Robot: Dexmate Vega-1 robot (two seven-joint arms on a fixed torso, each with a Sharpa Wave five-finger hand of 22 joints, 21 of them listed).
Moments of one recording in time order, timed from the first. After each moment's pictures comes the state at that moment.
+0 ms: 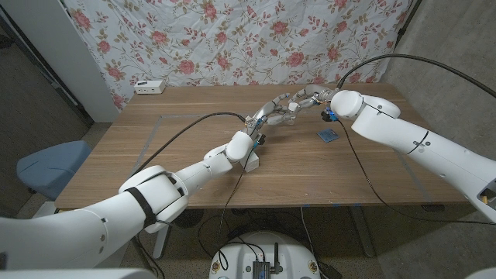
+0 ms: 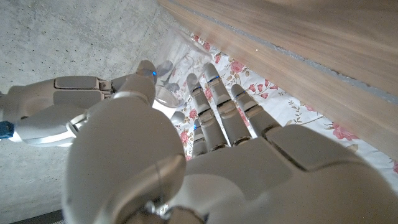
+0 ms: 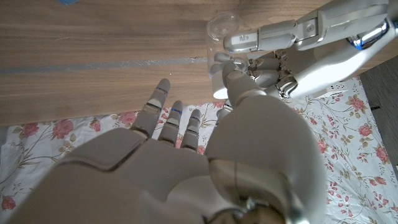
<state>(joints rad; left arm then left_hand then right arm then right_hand) 0.38 0.12 0.88 -0.64 0.10 -0.66 0.31 0.95 -0.03 0.46 -0.14 0.17 0.14 -0.09 0.18 0.17 0.88 -0.12 0.20 0.19 0.85 -0.11 0.17 0.16 0.39 -0.04 0.18 0.16 -0.49 -0.85 -0.75 -2.02 -0.04 -0.77 0.14 1.02 0.17 0.44 -0.17 0.22 0.67 -0.21 0.30 0.23 0.19 -0.03 0.20 0.20 0.19 0.05 0.22 0.21 0.41 0.12 0.19 0.17</state>
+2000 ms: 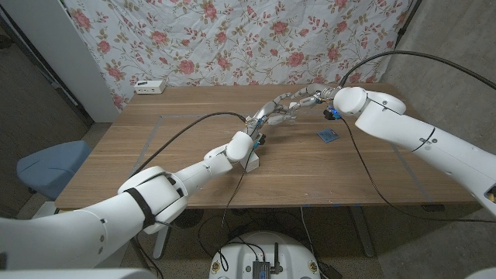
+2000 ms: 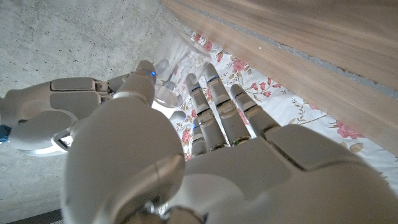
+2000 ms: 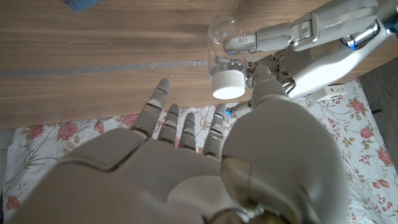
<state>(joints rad) 0.39 0.13 0.88 -0.67 0.10 -0.66 0.32 0.95 -0.02 0.47 -0.15 0.17 0.14 -0.10 0.18 0.17 0.88 -0.12 0.19 0.19 0.85 -0.11 0.17 0.16 0.39 -0.04 0.18 0.16 -0.47 -0.87 -0.75 -2.07 -0.02 -0.83 0.17 0.82 0.01 0.28 -0.07 0.18 0.41 -0.08 0.20 0.22 0.11 0.08 0.20 0.20 0.14 0.13 0.21 0.20 0.40 0.15 0.19 0.17</state>
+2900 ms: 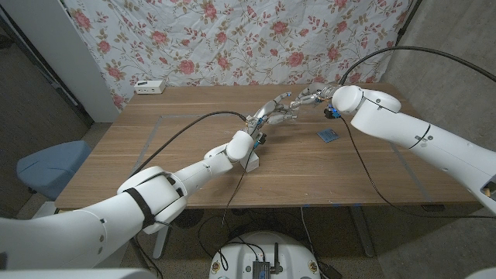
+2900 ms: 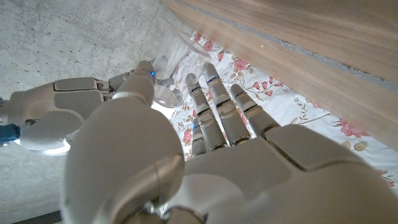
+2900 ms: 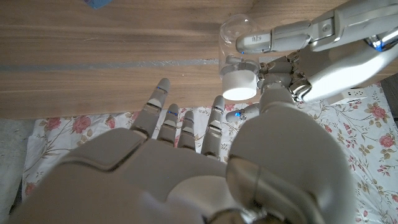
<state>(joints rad) 0.39 0.13 0.88 -0.68 0.11 -0.65 0.32 0.94 -0.03 0.47 -0.15 0.17 0.15 -0.10 0.18 0.17 0.88 -0.12 0.19 0.19 0.85 -0.11 0.17 0.16 0.39 -0.04 0.18 0.17 -0.43 -0.87 -0.80 -2.07 -0.05 -0.90 0.17 0.74 0.01 0.25 -0.06 0.18 0.51 -0.02 0.24 0.22 0.13 0.10 0.20 0.20 0.14 0.14 0.21 0.20 0.41 0.15 0.19 0.17</state>
